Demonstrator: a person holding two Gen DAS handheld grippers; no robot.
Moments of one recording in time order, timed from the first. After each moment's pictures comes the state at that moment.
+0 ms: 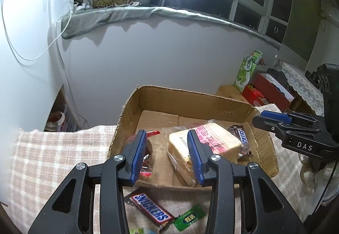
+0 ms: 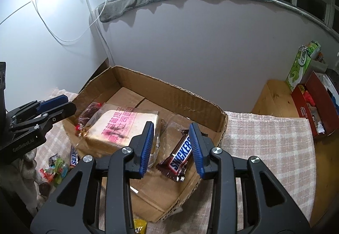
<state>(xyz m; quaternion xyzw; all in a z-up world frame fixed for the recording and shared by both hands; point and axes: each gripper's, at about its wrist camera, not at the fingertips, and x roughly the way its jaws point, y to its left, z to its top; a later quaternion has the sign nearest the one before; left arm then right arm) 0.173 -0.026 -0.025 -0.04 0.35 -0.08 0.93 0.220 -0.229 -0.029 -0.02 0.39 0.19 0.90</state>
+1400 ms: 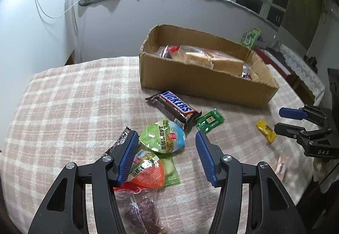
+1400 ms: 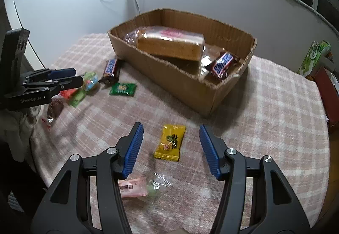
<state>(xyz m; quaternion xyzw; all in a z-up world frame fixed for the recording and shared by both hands) 0.071 0.007 -0.086 -0.04 0.41 -0.08 0.91 0.095 -0.221 -0.088 -0.09 0.43 0.25 0.86</state>
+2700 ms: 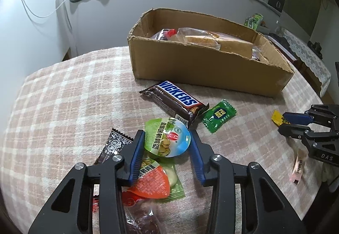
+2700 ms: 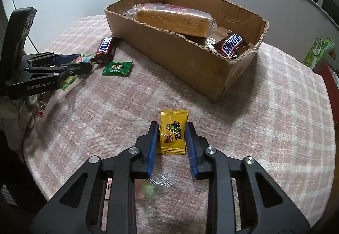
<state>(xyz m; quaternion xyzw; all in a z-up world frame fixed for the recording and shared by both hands) 0.093 -0.004 -0.109 0.00 0.43 -0.08 0.90 0.099 -0.209 -0.114 -0.12 0.46 0.24 0.85</state>
